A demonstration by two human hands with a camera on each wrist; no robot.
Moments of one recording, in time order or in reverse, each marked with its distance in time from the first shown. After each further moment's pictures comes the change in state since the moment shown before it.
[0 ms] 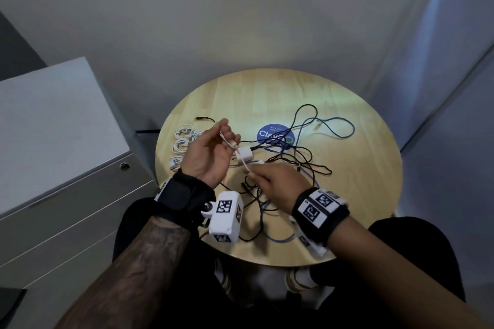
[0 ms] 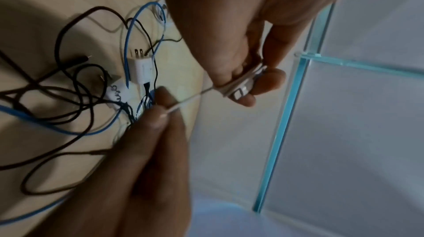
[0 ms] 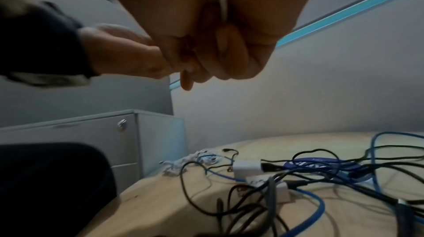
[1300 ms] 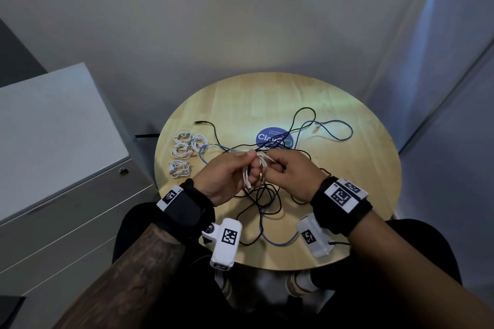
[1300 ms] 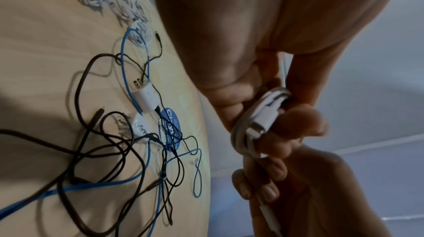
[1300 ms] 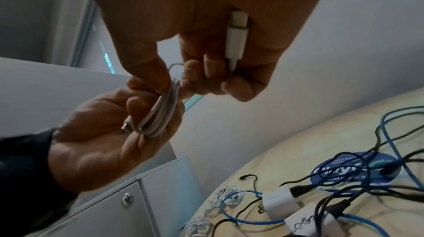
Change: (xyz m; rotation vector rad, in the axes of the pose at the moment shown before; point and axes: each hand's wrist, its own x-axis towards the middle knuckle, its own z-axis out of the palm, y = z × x) left_hand -0.023 -0.018 0.005 0.585 -0.251 -0.263; right_hand 0.001 0.002 -0.038 0.345 0.047 0.073
